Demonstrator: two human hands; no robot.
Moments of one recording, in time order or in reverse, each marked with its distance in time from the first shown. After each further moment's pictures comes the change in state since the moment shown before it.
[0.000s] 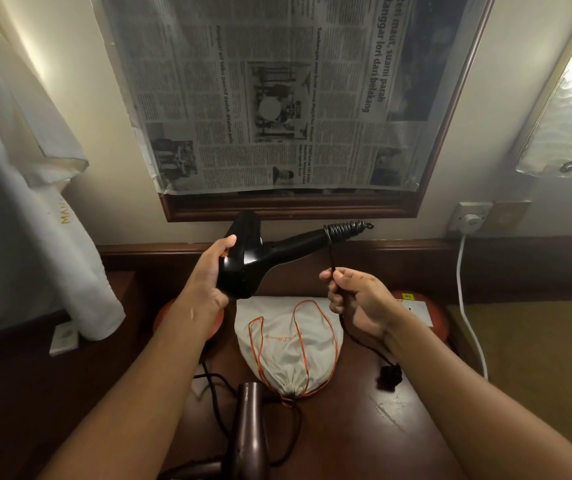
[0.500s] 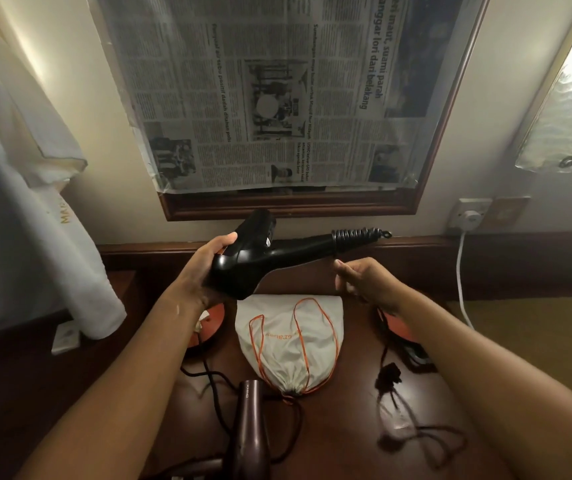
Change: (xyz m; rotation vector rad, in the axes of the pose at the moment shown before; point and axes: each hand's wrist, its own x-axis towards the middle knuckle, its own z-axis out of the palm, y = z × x) left_hand -0.001 0.013 -0.014 0.096 -0.257 -0.110; right_hand 0.014 -0.024 -0.022 -0.888 0.013 -0.137
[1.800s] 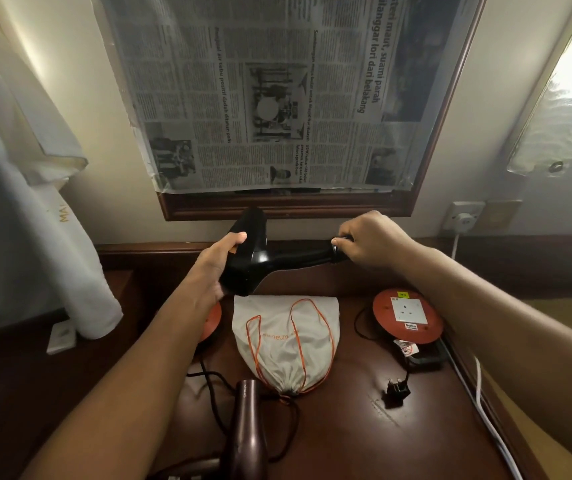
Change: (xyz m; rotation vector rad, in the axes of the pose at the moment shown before) left_hand 0.008 -0.003 0.017 0.167 0.304 0.106; right_hand 0.000 -0.069 -0.035 -0.891 0.171 -0.301
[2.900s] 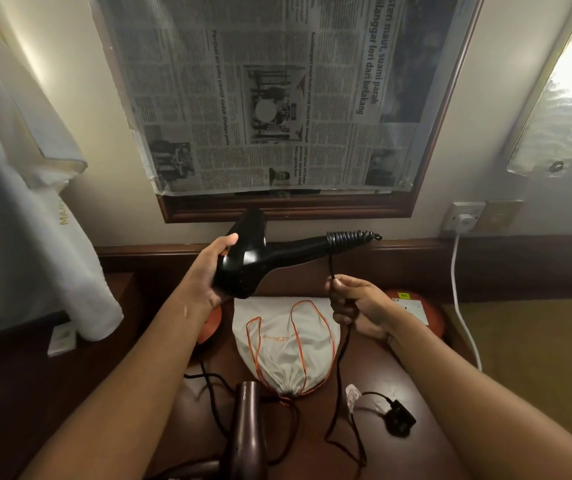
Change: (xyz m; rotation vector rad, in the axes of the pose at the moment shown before) left_hand -0.008 -0.003 -0.003 -0.168 -0.138 -0.011; right_hand -0.044 0.004 0.101 1.763 -0.223 0.491
